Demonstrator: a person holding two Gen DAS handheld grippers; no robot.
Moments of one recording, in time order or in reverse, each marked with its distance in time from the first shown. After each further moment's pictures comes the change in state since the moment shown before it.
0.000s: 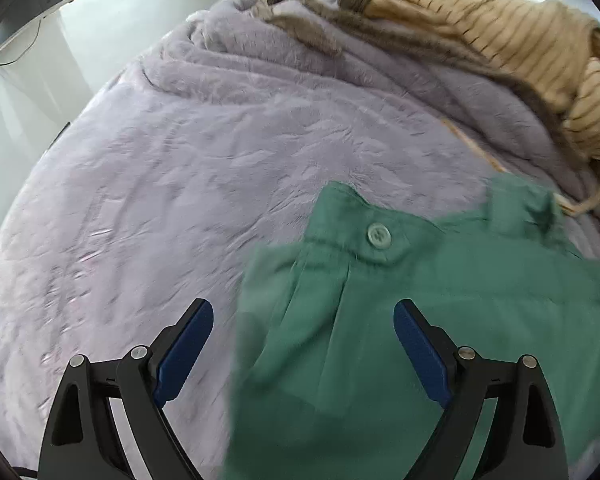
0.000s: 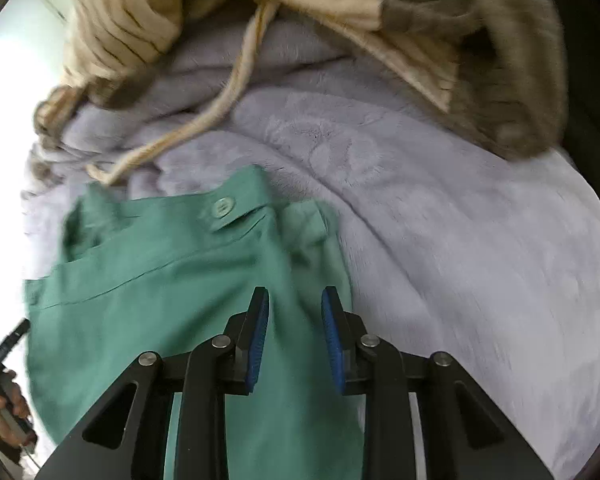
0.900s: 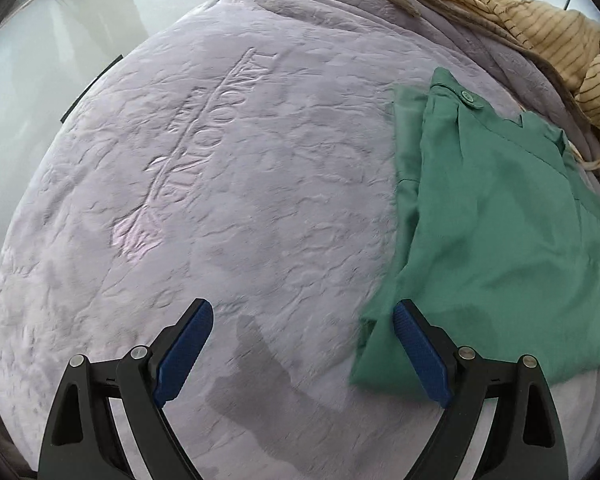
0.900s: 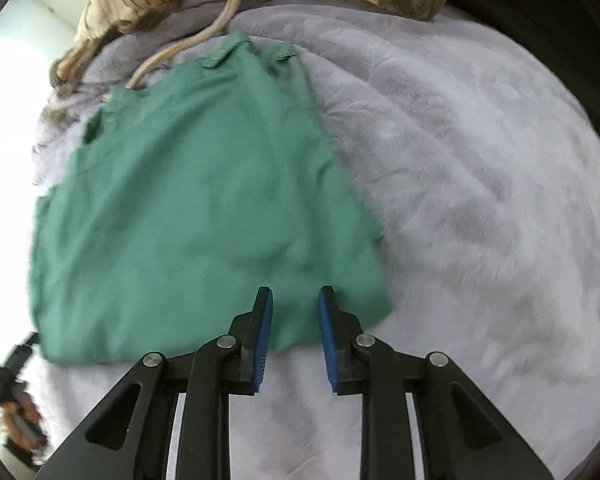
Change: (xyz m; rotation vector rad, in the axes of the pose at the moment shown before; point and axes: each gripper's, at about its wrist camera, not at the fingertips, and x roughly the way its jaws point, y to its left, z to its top) left arm -0.058 0.088 -0.128 -0.127 0.116 0.055; right arm -0.032 0.002 -0.127 0.059 0.116 0.027
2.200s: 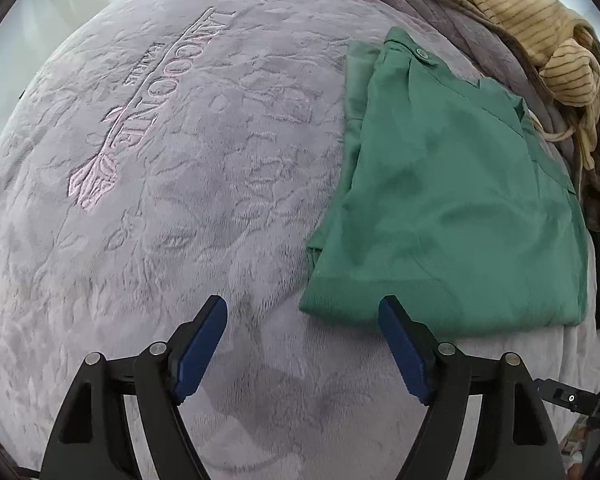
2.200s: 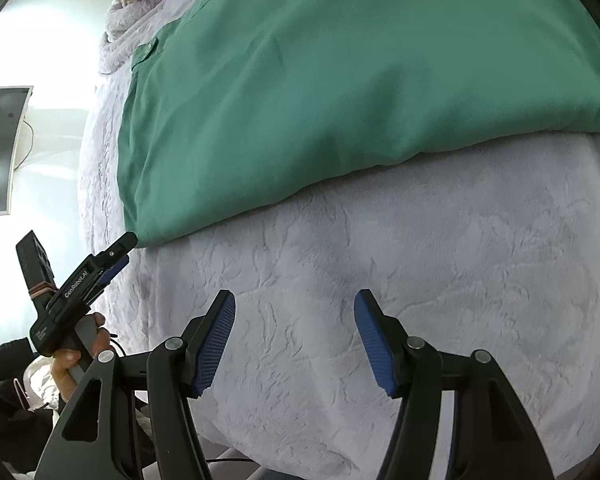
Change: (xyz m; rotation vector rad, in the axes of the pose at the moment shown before) left arm -0.007 0.001 -0.021 0.037 0.129 -0.158; right arm 0.068 0.178 -0.095 -0.065 0.324 0.185
